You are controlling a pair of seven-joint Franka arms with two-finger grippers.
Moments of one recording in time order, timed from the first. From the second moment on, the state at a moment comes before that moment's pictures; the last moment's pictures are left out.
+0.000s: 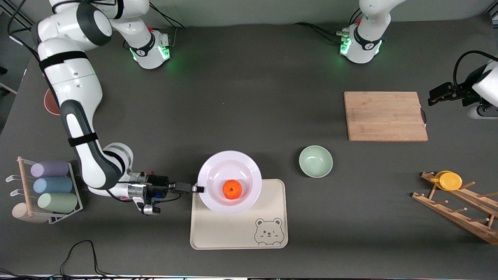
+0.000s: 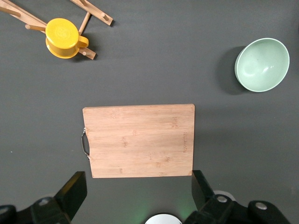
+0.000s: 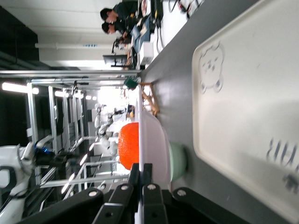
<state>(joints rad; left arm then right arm) 0.55 -0.09 -0.48 -1.78 -0.03 1.58 0.11 -0.01 0.91 0.22 -1.39 1.42 1.98 -0.68</state>
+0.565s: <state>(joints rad) 0.55 -0.09 -0.48 -1.78 -0.03 1.58 0.11 0.02 1.11 0.21 -1.16 1.41 2.04 -0.68</state>
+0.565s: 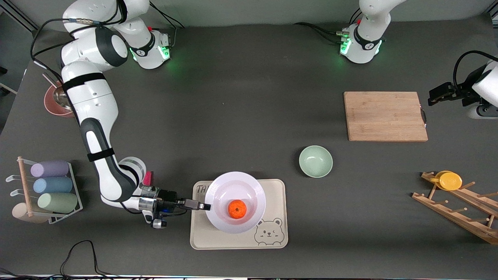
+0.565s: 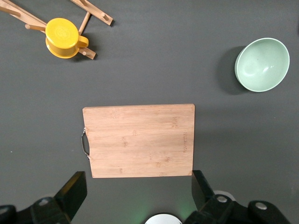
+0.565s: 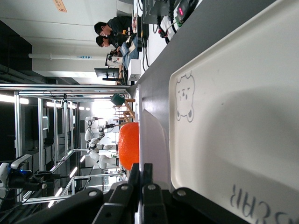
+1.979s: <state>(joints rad) 0.55 -0.09 -0.48 -1.78 -0.03 1.58 0.11 0.04 1.25 0.22 -1.05 1.41 2.12 -0.75</state>
